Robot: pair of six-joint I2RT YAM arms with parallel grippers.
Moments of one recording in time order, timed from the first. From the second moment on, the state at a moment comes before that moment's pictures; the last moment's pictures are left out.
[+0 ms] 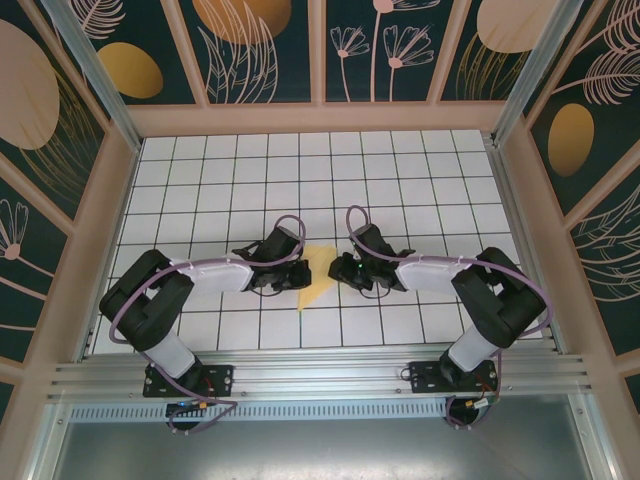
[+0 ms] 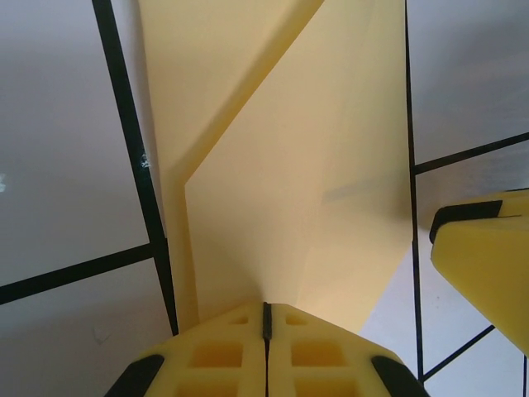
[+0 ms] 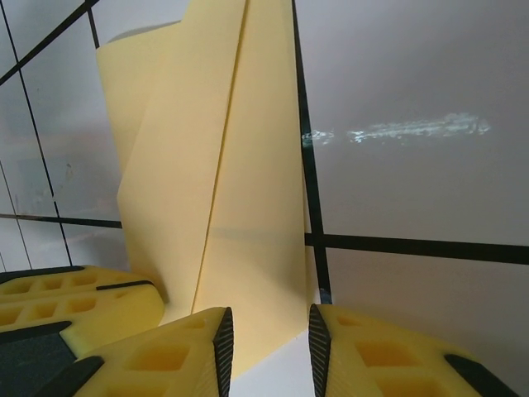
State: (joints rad) left arm -0.72 1.64 0.75 -0.11 0.25 -0.75; right arm 0.72 1.59 0.68 -0.01 -0.28 0.97
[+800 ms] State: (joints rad) left arm -0.72 1.65 0.72 -0.06 0.26 -0.75; right arm 0.72 1.63 0.68 0.04 -0.29 1.00
